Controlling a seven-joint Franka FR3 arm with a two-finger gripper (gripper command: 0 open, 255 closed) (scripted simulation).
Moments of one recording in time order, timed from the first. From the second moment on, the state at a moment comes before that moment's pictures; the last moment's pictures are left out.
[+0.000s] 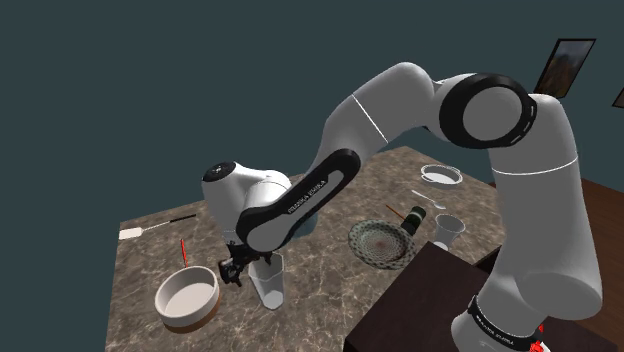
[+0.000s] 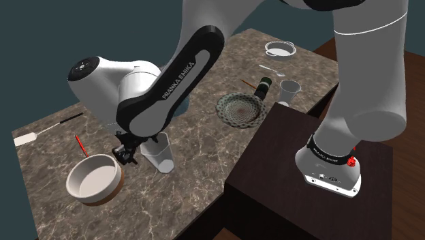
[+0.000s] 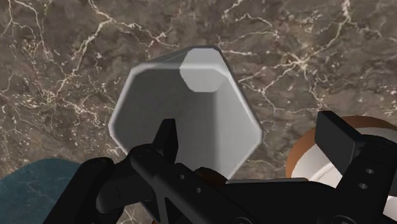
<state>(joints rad) 0.22 0.50 0.44 -1.87 -0.36 2.21 0.90</state>
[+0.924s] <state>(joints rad) 0.24 0.57 0.41 -1.88 -0.40 2.28 0.93</state>
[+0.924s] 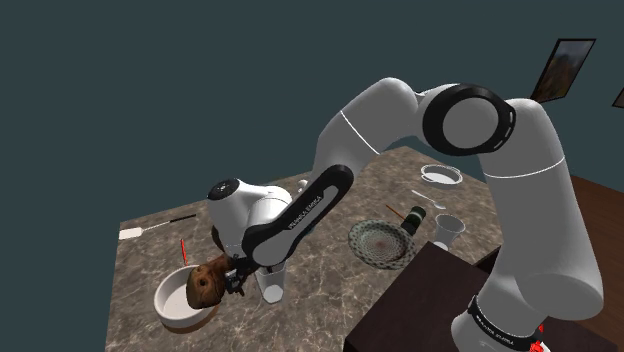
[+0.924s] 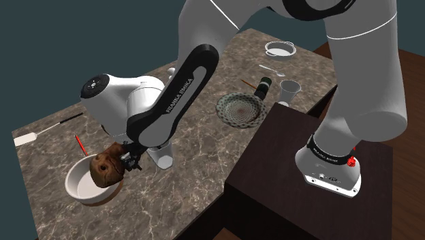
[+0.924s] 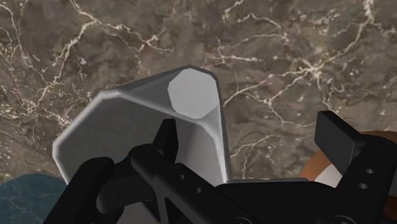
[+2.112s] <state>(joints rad) 0.22 0.51 0.44 -1.87 -0.36 2.22 0.90</state>
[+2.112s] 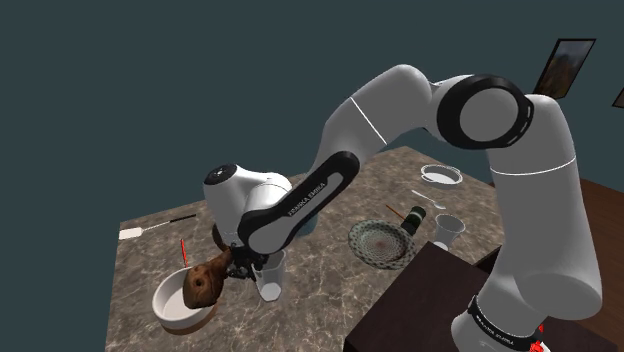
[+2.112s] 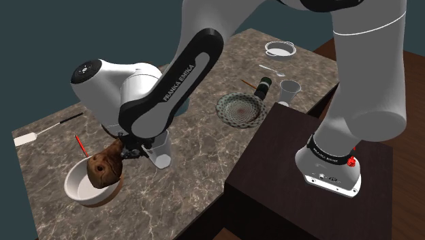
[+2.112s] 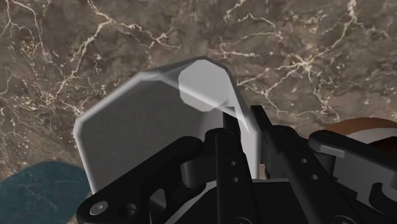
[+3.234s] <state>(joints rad) 0.19 0.37 0.48 -1.82 -0.28 2.05 0.84</state>
